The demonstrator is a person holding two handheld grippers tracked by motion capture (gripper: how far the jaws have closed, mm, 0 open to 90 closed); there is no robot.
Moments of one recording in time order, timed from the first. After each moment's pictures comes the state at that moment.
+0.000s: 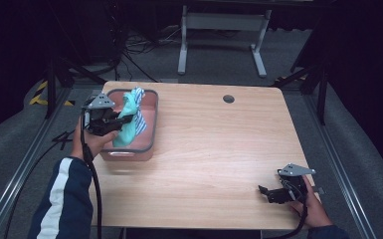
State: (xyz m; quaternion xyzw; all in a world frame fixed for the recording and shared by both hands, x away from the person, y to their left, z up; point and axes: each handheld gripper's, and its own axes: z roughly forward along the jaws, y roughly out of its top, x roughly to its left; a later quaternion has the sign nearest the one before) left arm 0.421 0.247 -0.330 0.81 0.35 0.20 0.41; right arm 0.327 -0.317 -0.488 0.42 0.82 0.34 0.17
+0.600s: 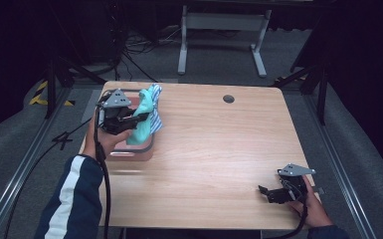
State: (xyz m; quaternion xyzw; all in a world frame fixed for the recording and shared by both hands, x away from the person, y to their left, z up) left arm 0.415 0.199 -0.309 0.83 0.30 0.19 0.43; right arm 0.327 -0.317 -0.488 0.42 0.82 0.34 0.17
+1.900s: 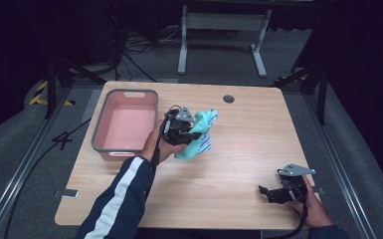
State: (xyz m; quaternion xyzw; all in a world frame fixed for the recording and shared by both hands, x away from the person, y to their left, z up) left arm 0.437 0.062 -0.372 0.89 0.23 0.10 0.39; right arm 0.327 -0.317 -0.488 0.42 0.82 0.34 0.17
